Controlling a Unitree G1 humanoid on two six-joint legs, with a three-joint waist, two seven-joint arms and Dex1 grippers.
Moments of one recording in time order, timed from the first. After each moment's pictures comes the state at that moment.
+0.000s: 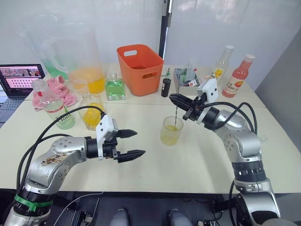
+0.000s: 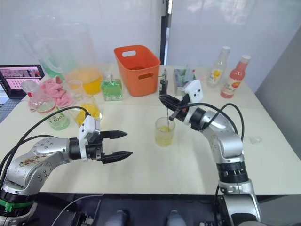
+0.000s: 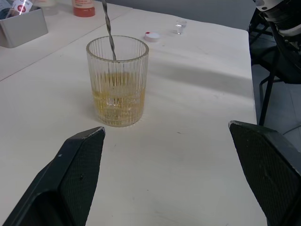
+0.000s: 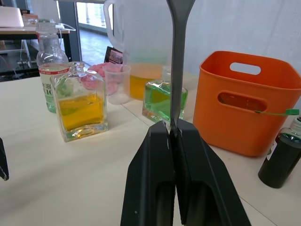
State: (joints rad) left arm -0.32 0.73 0.02 -0.39 -0.64 0.65 -0.94; right arm -0.67 -0.42 -0.02 -0.04 0.40 0.40 0.72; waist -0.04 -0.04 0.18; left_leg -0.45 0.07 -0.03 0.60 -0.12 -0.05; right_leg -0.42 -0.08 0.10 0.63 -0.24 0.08
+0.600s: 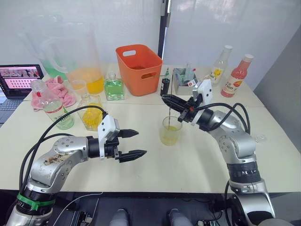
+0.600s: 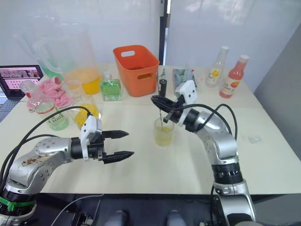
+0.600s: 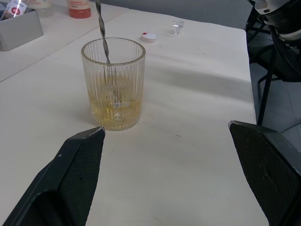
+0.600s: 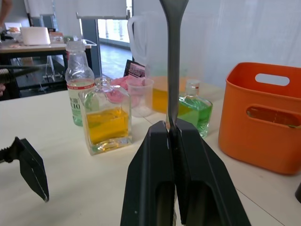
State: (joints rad) left arm -0.33 0.72 0.01 -0.39 -0.63 0.65 -0.95; right arm -0.67 -0.35 -0.02 -0.09 0.49 0.43 0.74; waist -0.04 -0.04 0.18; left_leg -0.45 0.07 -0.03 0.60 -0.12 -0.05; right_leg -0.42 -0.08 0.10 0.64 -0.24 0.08
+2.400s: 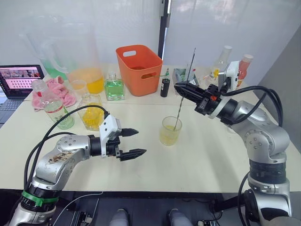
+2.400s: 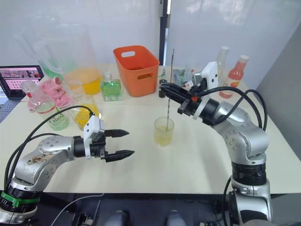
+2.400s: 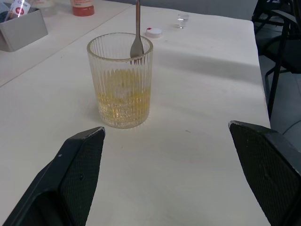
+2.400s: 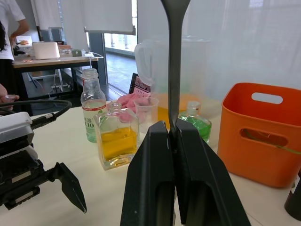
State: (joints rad) left arm -0.36 0.70 -0.02 -0.33 -0.55 0.58 -0.98; right arm -0.73 -0.51 -0.14 -0.26 0.73 0.69 0.67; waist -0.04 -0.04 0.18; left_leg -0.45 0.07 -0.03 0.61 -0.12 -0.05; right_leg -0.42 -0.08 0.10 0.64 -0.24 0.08
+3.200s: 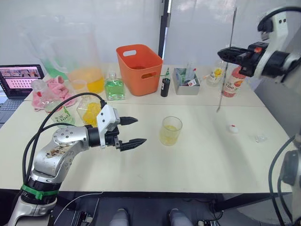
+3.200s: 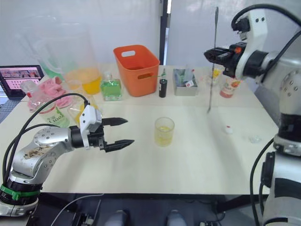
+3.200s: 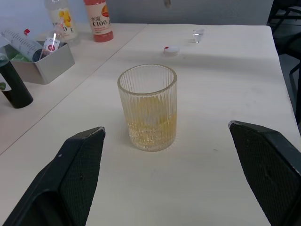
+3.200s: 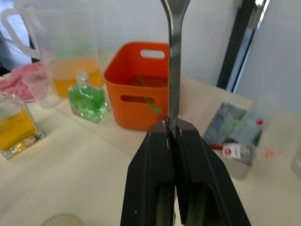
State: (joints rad) left arm -0.43 0.70 0.00 -0.32 -0.53 0.53 -0.96; right arm -1.22 -0.93 -0.05 0.21 0.62 1.15 0.65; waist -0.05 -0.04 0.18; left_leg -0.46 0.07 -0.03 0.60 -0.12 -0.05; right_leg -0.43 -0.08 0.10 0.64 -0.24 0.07
